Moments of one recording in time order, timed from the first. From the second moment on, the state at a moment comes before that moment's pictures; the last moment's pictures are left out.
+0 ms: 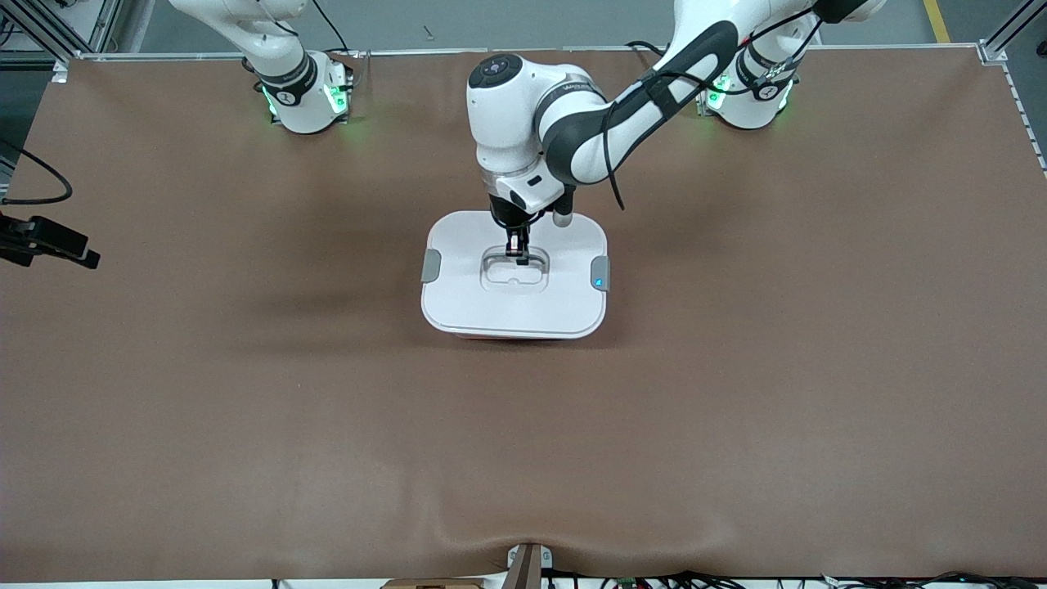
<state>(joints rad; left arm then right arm) -0.37 0.60 -0.70 -1.60 0.78 2.08 -2.84 -0.07 0.10 -0.08 -1.53 0.06 1.62 -0.09</state>
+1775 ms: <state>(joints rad) -0.39 0.61 -0.69 -1.61 0.82 2.00 -2.81 -0.07 0.12 -0.08 -1.50 0.00 1.62 -0.09</state>
